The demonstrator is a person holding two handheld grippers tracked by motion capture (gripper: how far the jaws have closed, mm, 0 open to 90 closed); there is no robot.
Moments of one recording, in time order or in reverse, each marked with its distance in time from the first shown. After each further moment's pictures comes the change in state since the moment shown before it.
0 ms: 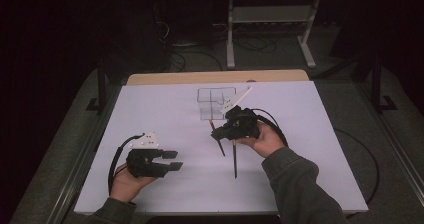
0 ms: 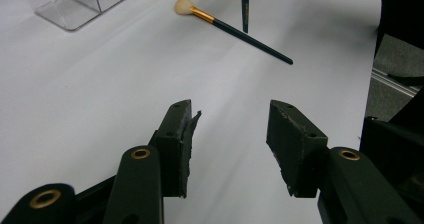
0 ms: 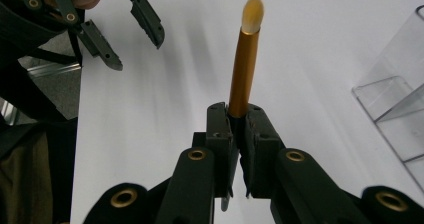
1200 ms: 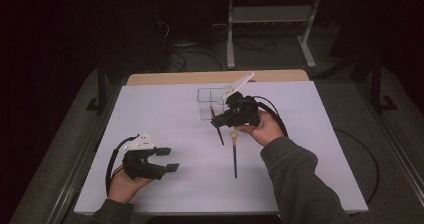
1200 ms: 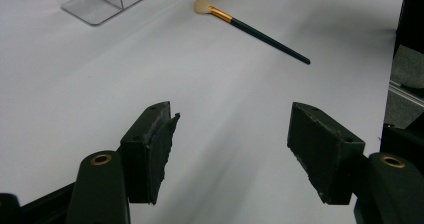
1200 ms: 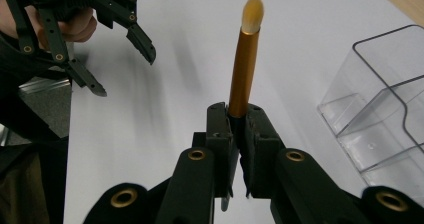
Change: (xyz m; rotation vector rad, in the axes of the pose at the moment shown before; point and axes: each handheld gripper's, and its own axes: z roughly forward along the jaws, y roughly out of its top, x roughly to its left) left arm 0.009 -0.012 -0.003 -0.025 0.036 -0.016; right arm -0.018 0.020 -0.015 -0.037 -0.031 0.002
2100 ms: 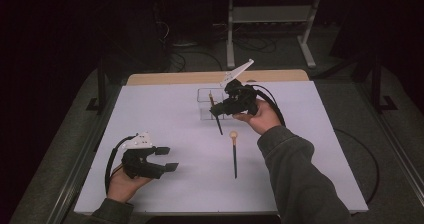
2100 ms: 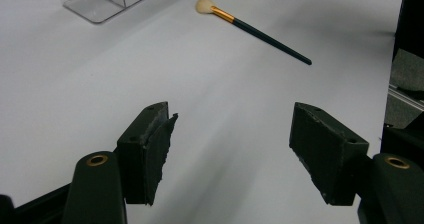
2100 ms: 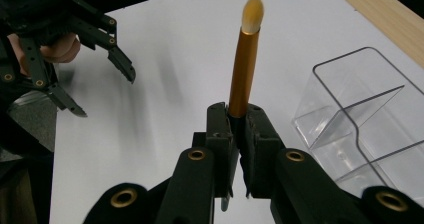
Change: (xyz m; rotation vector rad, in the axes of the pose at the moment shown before) left arm 0.005 -0.002 -0.001 -0.008 -0.010 -0.012; right arm -0.021 0.019 -0.005 -0.011 -0.023 0.034
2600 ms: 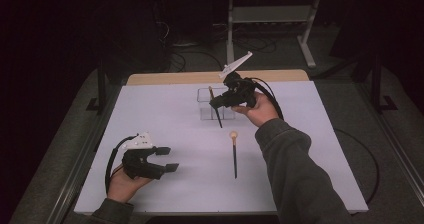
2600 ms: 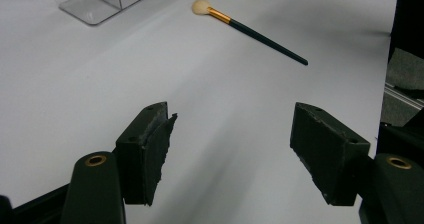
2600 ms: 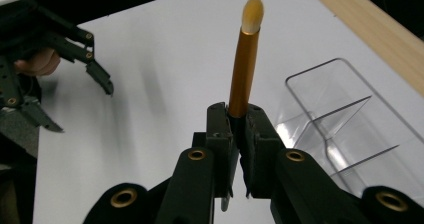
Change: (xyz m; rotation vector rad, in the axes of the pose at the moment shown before) left arm -0.002 0.001 0.000 -0.011 -0.007 -0.005; right arm -0.015 0.012 0.000 -0.002 -0.030 0.015
